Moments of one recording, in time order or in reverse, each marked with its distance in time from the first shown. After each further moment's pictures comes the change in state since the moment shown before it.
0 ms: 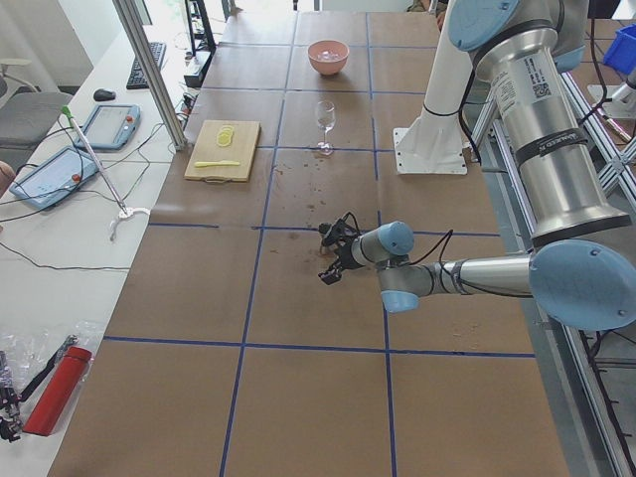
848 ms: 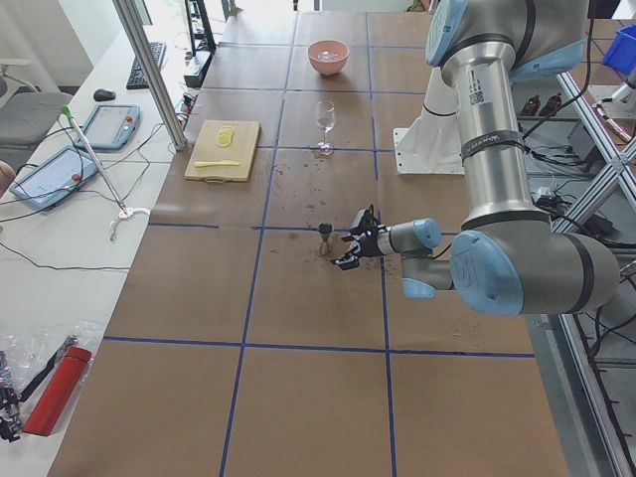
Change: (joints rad) left arm 0.412 -0.008 -0.006 -0.009 0.640 -0.167; right arm 0.000 -0.001 0.000 0.000 0.000 -0.006
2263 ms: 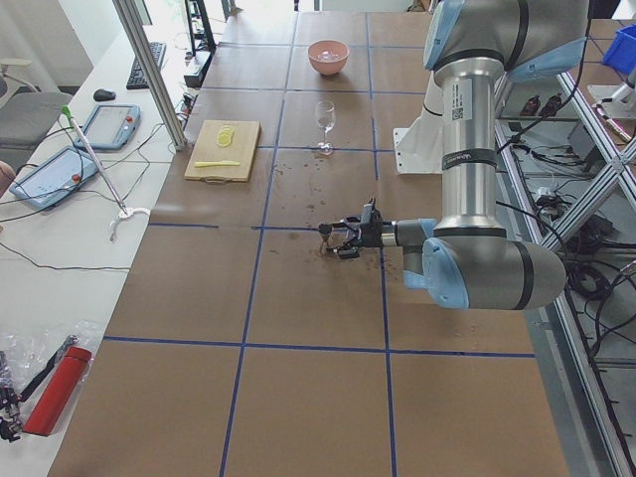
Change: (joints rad) left arm 0.095 -0.215 0.172 0.009 0.435 -0.139; right arm 0.000 -0.007 0.000 -0.001 0.000 0.002
